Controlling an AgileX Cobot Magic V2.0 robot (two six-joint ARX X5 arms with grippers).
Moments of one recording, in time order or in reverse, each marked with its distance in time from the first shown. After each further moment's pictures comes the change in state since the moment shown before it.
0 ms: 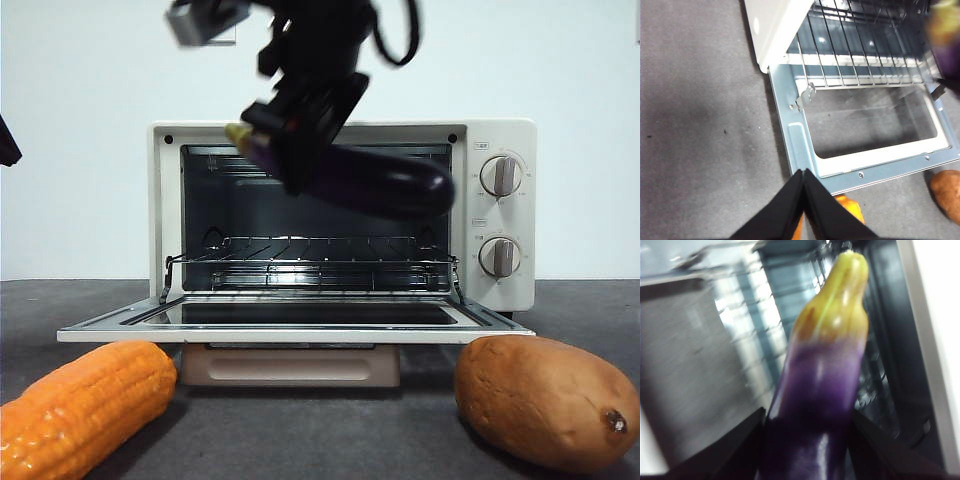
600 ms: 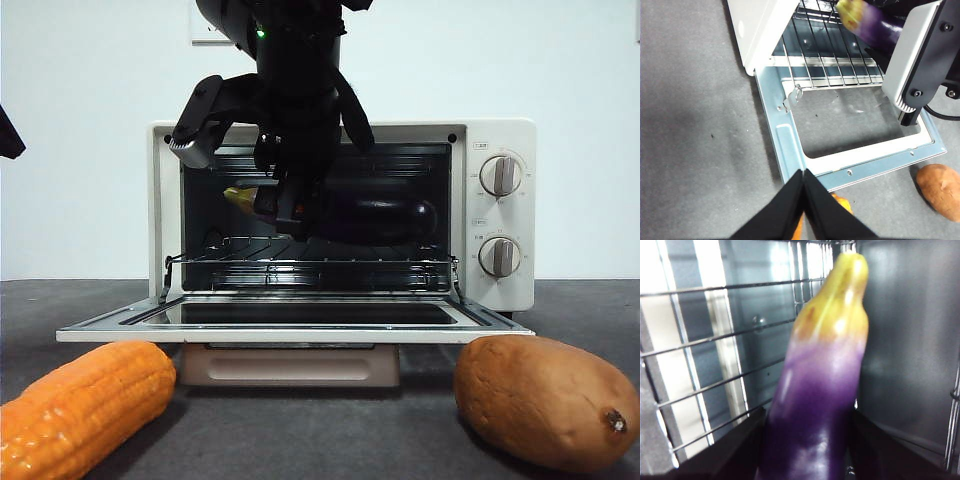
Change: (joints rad) left arm 0.030 0.000 0.000 0.000 0.072 0.042; right arm -0.060 0.173 0.034 0.192 0.126 -0.287
